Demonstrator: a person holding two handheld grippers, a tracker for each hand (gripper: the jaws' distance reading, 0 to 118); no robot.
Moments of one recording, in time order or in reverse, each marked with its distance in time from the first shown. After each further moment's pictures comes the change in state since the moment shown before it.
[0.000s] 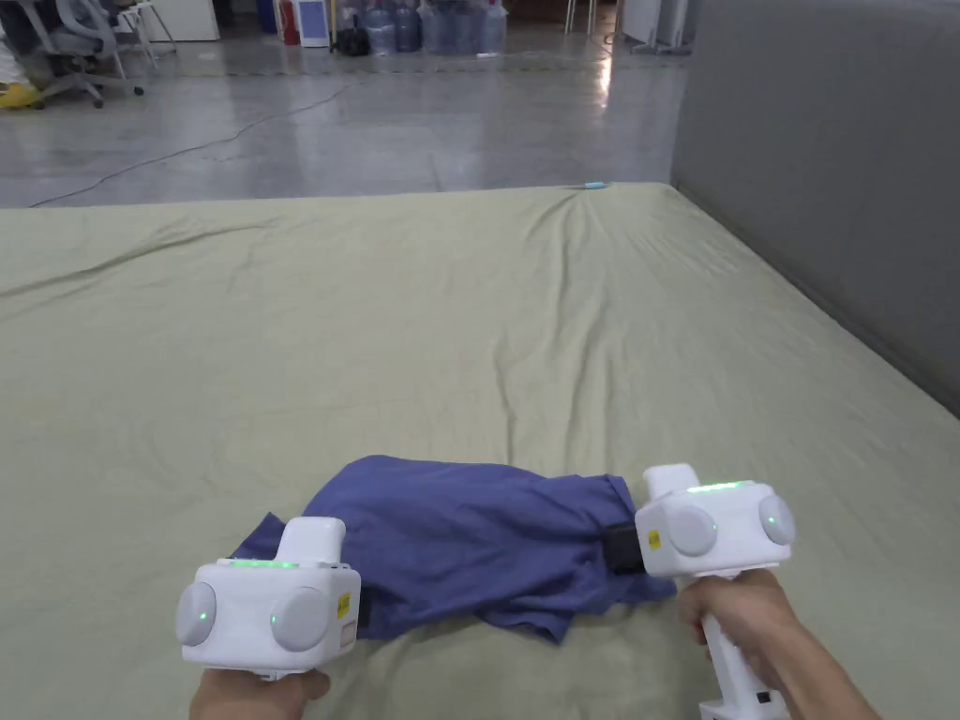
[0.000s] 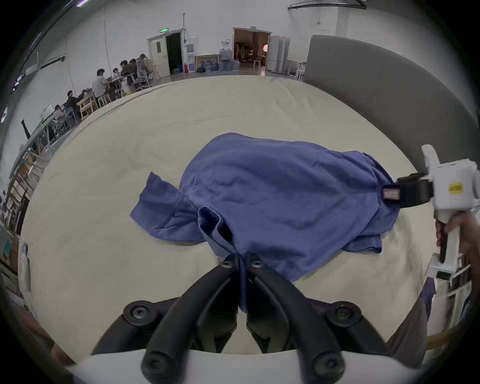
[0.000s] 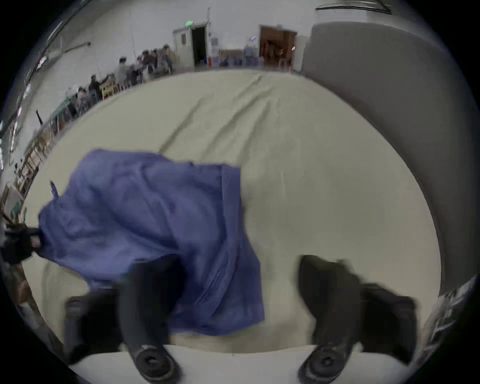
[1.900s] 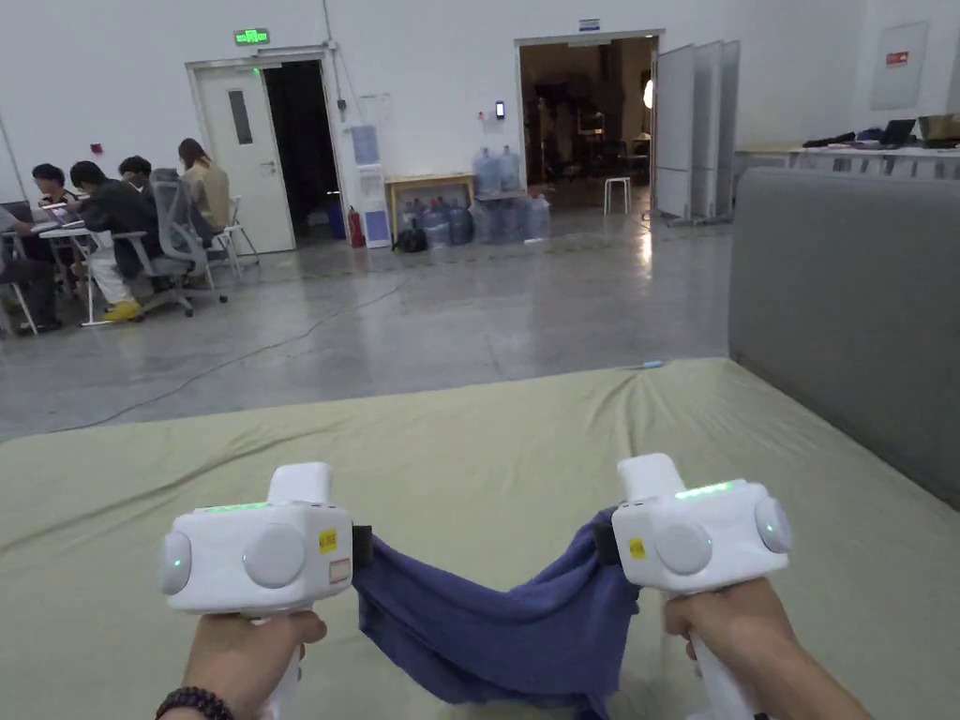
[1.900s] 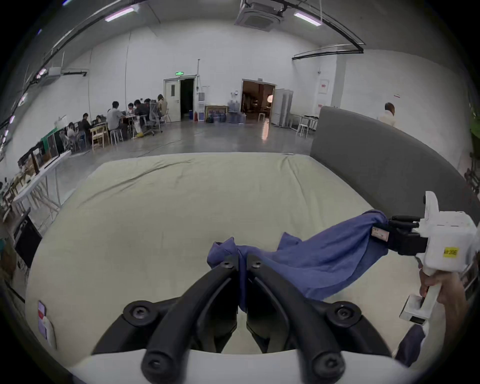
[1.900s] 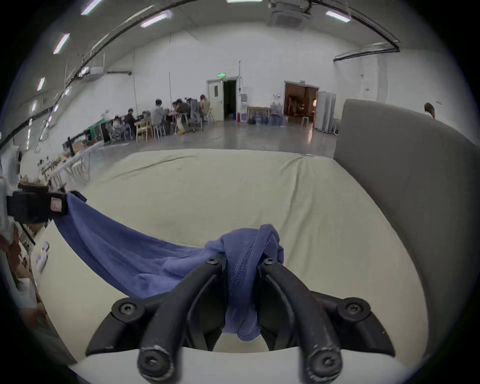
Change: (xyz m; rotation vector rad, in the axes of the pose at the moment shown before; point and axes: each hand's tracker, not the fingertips) left arm -0.049 0.206 0.088 0.330 -0.001 0.032; right arm -0.060 0.175 0.099 0.435 0.128 0.018
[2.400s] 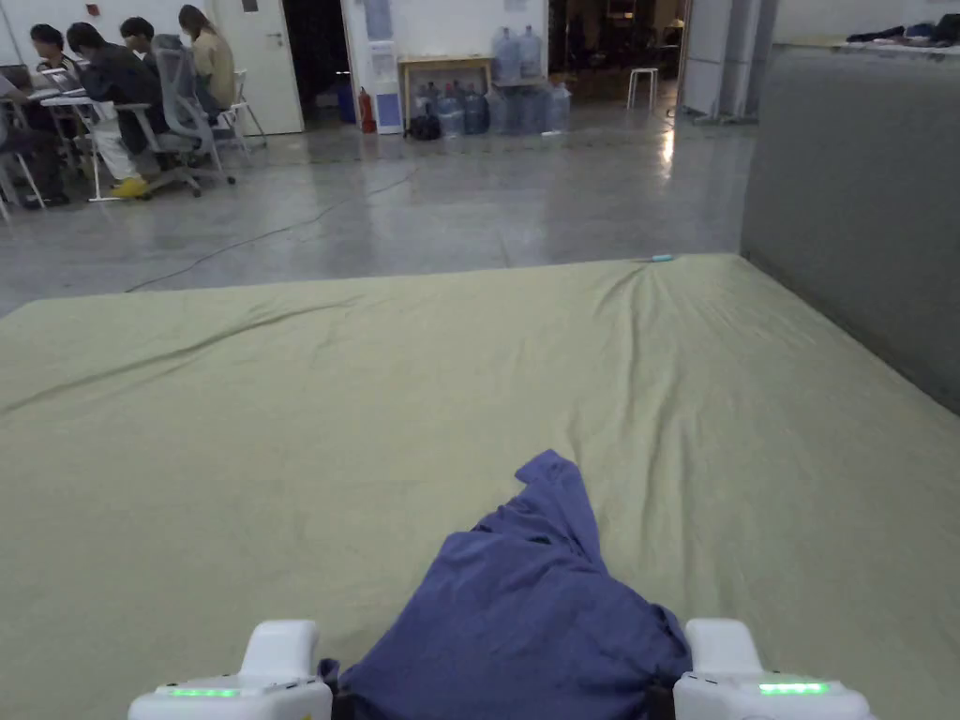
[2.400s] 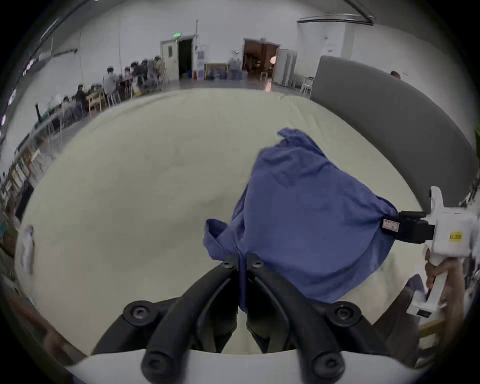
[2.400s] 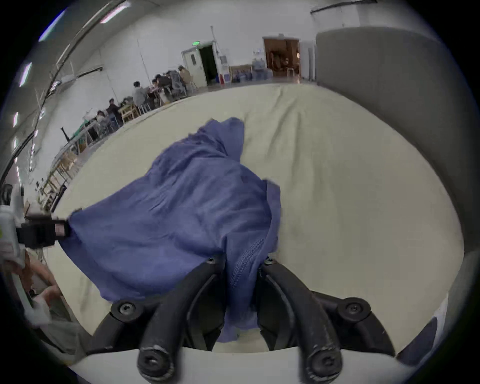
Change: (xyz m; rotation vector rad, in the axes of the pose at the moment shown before) left arm -0.023 -0.235 0.055 -0.286 -0.021 0.080; right arm -0.015 -0.239 0.077 -0.286 -0.001 -0.170
